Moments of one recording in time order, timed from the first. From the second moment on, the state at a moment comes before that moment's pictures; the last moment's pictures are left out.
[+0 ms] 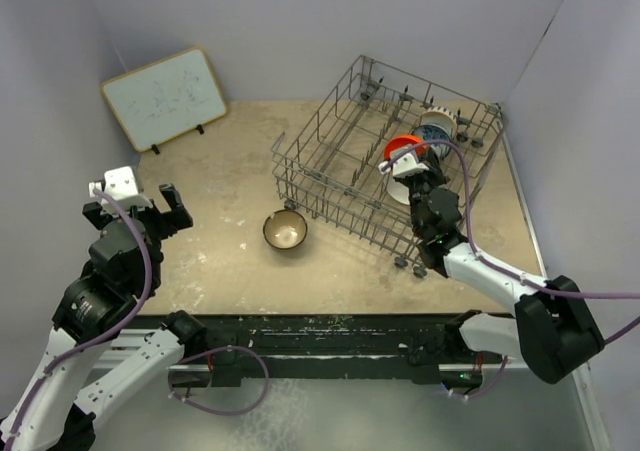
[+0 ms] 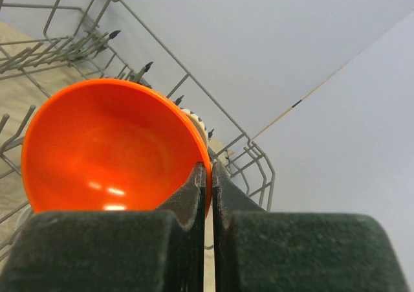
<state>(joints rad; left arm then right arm) -0.60 0.53 1.05 -0.71 -0.87 -0.22 0.48 1.22 0.53 0.85 0.51 -0.80</state>
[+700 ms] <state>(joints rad) -0.60 0.51 1.03 -0.70 -0.86 -0.21 0.40 1.09 0.67 0.34 0.37 -0.73</state>
